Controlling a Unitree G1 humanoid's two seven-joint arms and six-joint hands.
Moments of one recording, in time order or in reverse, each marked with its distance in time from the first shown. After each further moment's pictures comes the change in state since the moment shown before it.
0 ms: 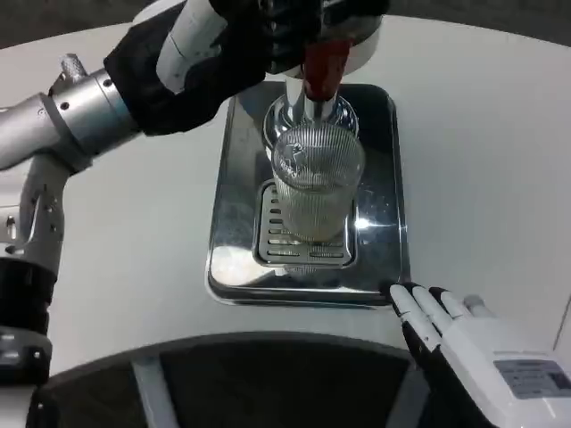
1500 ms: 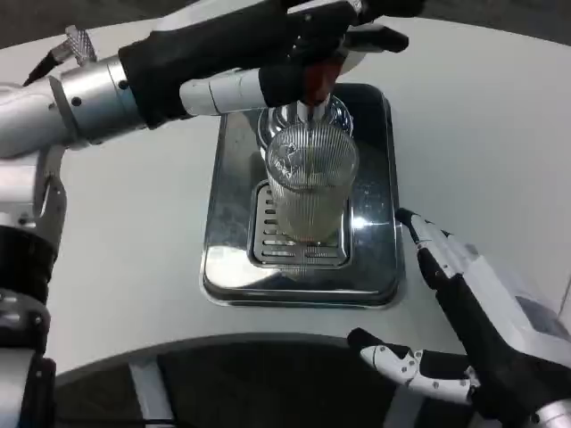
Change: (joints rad) left arm -0.108 0.035 -0.073 0.224 0.156 -0.467 -0.082; right arm -0.262 -0.017 -0.111 0.268 0.396 0.090 -0.211
